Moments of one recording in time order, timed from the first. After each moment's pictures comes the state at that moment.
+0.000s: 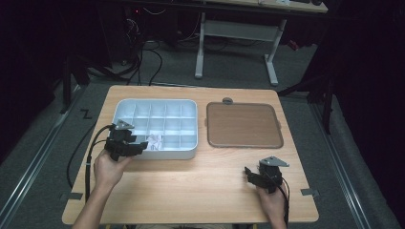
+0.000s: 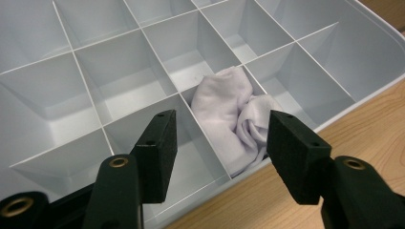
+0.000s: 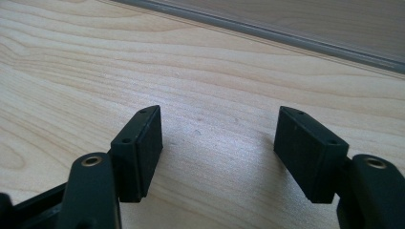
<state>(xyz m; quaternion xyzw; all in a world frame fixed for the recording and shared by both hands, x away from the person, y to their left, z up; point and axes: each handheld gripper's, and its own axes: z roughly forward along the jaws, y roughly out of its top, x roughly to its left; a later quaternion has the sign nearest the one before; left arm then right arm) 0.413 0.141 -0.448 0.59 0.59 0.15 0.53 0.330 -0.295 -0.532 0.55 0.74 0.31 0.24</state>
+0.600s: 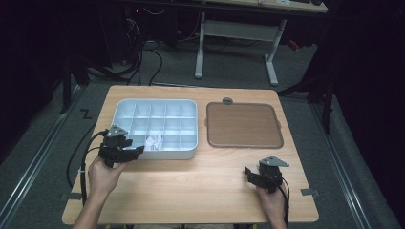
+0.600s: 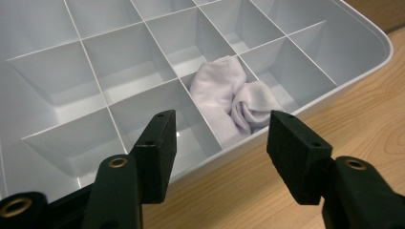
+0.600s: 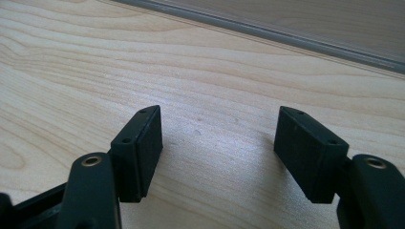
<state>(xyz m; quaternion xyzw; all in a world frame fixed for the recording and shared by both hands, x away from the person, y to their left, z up) 0.393 0.152 -0.445 0.58 0.59 0.15 0.54 0.330 -0.295 -0.532 0.55 0.74 0.31 0.24</state>
